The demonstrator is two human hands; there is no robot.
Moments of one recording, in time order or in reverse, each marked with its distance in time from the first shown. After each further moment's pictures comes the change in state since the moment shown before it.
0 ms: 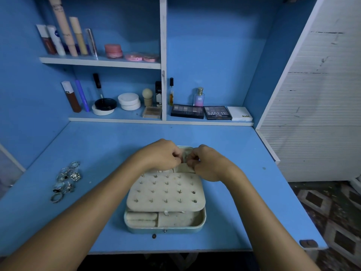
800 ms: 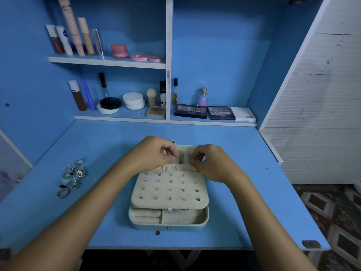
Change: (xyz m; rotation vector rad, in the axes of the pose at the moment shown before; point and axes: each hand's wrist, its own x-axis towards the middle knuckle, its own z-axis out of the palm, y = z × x) left_hand -0.026 -0.028 0.001 -0.224 0.284 0.123; right_hand -0.011 0.001 0.004 0.100 0.172 -0.025
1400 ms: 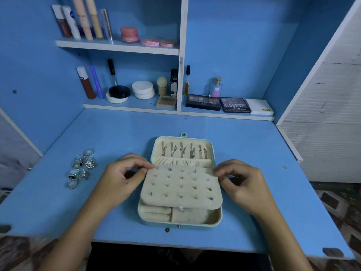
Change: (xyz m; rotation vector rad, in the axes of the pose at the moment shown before) left_hand -0.092 -0.062 0.017 -0.440 0.377 0.003; right_hand -0.057 0.040 0.026 0.514 0.277 -0.226
